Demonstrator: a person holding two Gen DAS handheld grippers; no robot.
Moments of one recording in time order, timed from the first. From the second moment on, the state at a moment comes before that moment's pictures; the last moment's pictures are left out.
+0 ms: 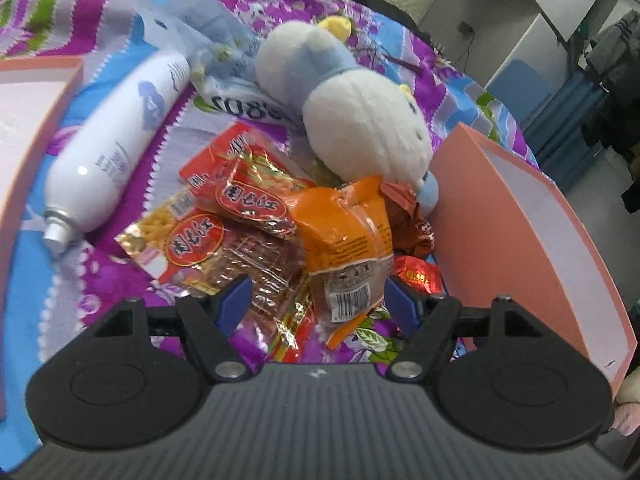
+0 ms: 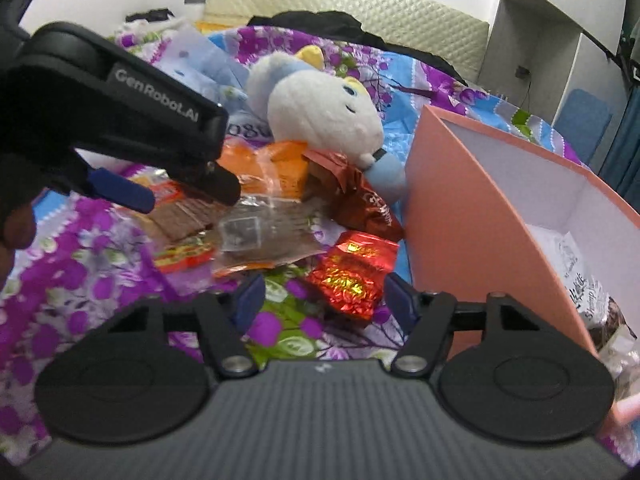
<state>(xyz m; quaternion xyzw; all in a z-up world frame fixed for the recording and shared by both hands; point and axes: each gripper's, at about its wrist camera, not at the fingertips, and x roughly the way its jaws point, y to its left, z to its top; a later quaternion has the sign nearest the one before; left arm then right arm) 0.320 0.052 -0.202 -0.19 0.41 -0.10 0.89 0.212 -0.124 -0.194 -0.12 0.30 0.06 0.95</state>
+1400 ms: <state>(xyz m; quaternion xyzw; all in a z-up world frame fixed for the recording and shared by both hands) 0.223 0.059 -0.179 -0.22 0.42 -0.11 0.87 0.151 -0.118 -0.185 -0.20 0.31 0.10 0.92</state>
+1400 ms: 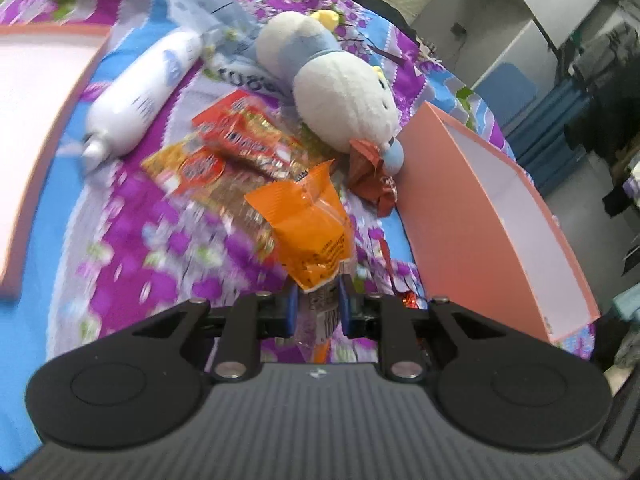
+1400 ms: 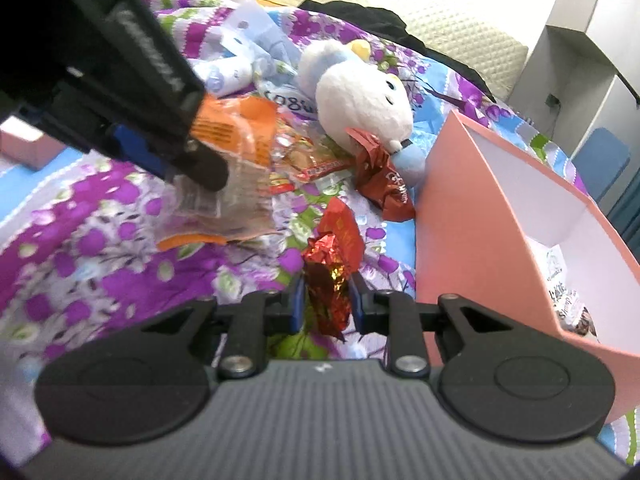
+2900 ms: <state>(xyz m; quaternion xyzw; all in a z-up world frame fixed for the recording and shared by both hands) 0.131 0.078 -0.202 -0.25 0.45 0.08 0.85 0.112 -0.127 -0.191 -0.08 0.36 0.23 0.90</state>
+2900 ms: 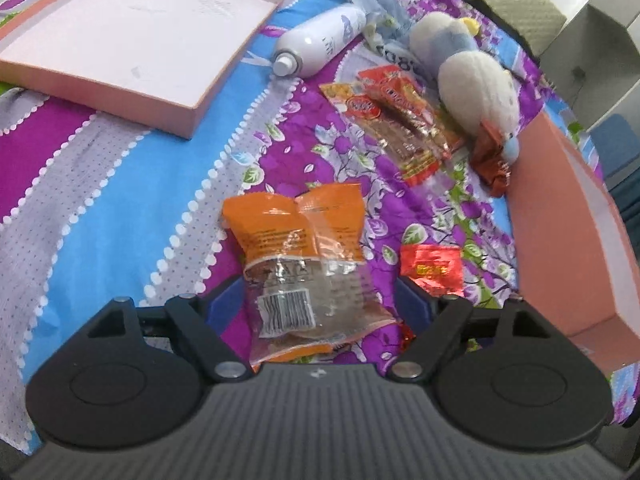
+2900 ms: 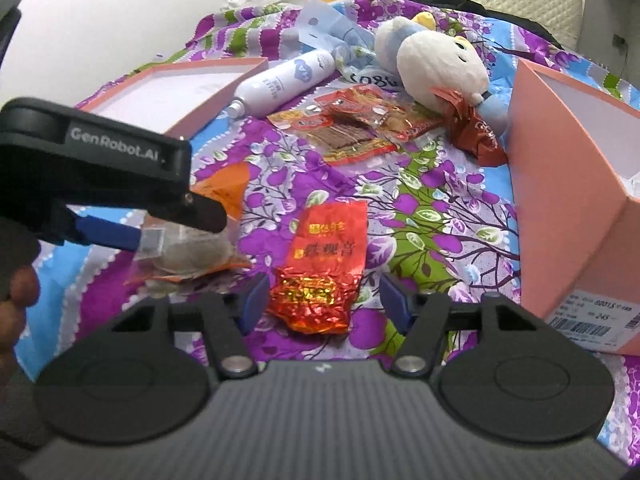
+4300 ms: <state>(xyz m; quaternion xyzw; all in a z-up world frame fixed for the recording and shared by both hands) 0.080 0.022 -0.110 -0.14 0.40 -0.01 0.91 0.057 -0.174 -0.103 -0.03 0.31 0.14 0.94</state>
